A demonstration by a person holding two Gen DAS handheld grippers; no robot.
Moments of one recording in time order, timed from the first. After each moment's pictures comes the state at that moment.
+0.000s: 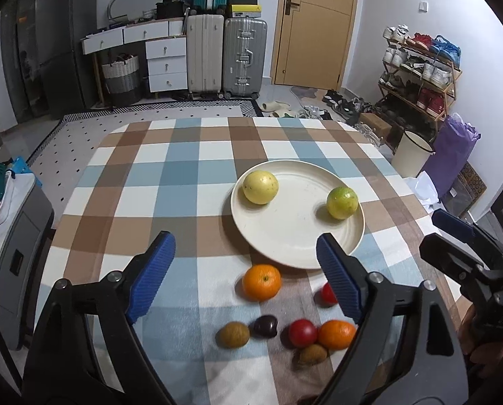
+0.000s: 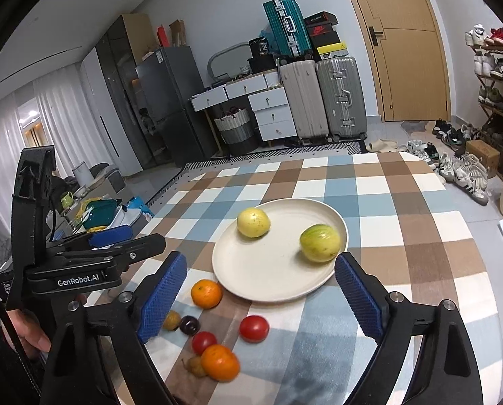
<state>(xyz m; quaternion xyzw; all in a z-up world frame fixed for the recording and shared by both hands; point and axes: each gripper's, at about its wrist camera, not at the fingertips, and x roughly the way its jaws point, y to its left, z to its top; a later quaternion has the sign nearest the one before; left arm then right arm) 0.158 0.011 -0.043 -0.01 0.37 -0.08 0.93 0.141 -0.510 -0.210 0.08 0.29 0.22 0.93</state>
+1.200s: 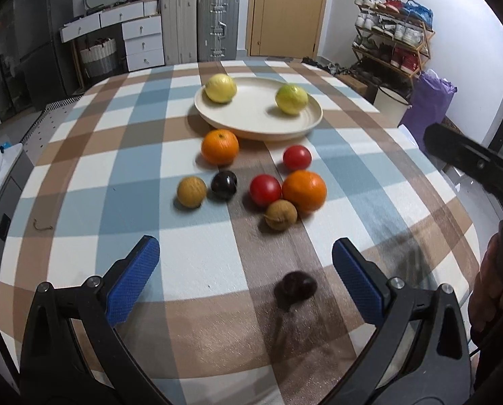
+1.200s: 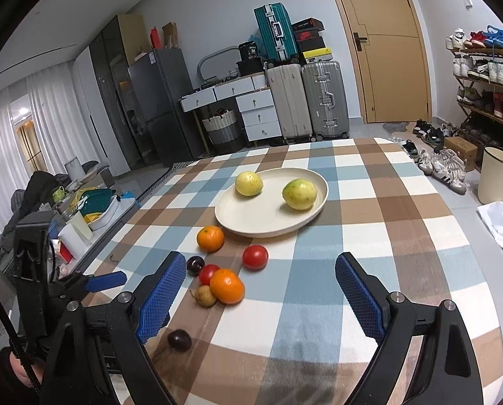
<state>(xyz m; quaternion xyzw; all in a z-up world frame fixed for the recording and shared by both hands) 0.044 -0.011 -0.126 0.02 0.41 -0.14 0.90 0.042 -0.520 -0.232 0.08 0.28 0.19 0.94</state>
